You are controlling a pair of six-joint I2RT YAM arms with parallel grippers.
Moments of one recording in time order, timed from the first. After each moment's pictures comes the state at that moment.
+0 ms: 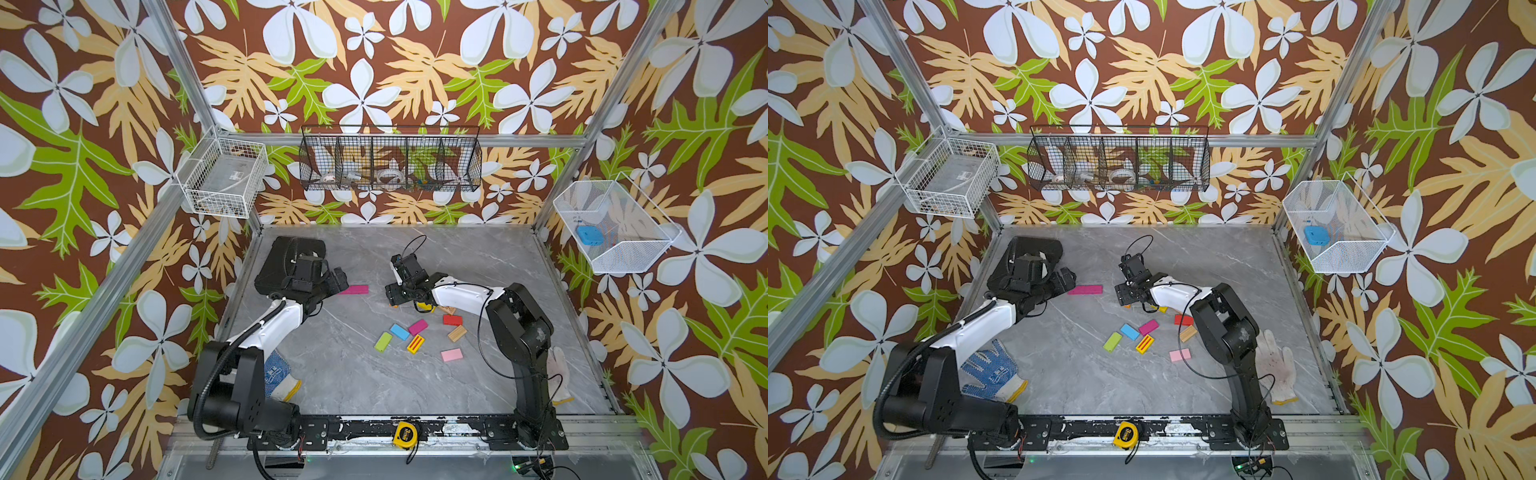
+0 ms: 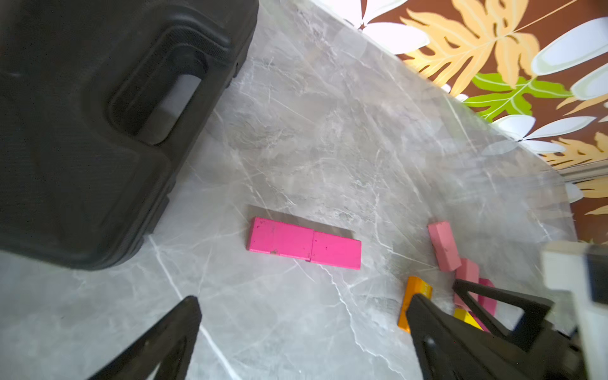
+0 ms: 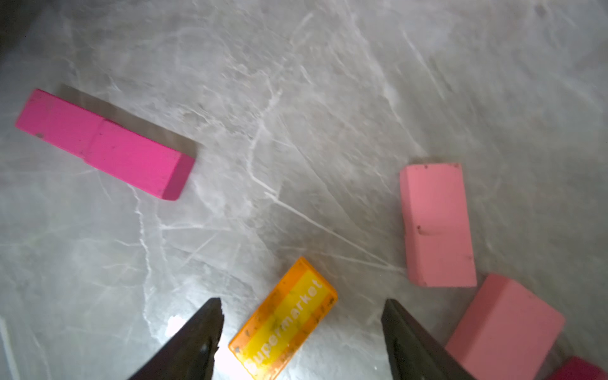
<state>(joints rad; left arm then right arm) -0.18 1.39 0.85 -0.15 0.04 -0.59 0.67 2.07 1.42 -0.29 0.09 0.27</state>
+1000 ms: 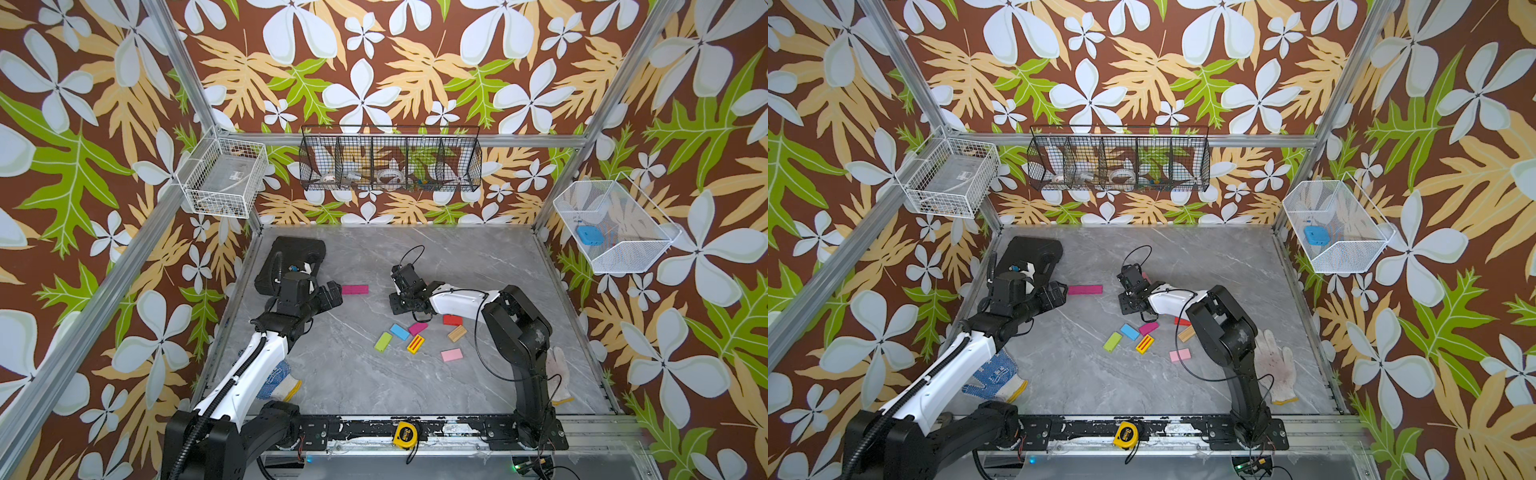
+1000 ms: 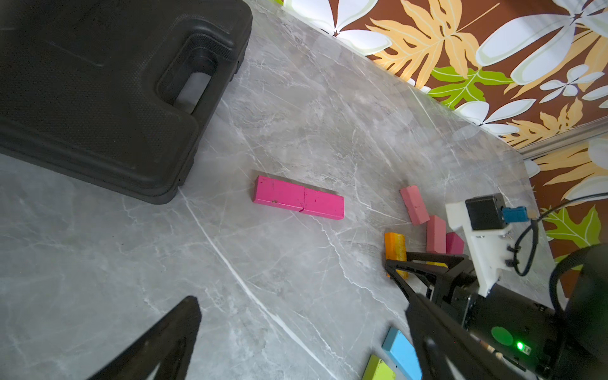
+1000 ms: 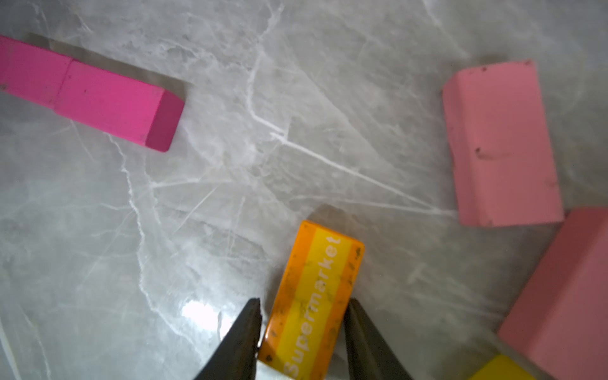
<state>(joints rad) -0.18 1.08 0.71 -0.27 0.06 -0.55 0.71 2.05 1.33 -0.26 0.08 0.37</state>
